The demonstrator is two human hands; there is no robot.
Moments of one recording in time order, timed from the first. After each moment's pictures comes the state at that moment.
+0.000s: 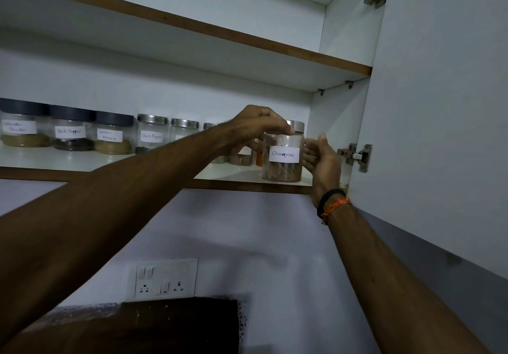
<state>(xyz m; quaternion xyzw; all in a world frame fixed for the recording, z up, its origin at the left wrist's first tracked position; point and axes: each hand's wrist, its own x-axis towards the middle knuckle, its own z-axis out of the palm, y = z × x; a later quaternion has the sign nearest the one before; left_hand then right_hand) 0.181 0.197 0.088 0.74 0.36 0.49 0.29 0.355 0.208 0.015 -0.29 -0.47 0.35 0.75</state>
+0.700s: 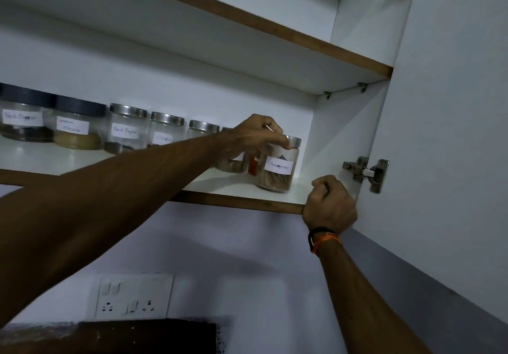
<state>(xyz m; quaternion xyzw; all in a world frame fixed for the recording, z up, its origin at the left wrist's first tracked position) 0.196 0.315 0.083 0.76 0.37 0.48 0.24 0.383 0.288 -0.035 -0.52 -0.47 -0.16 0.69</state>
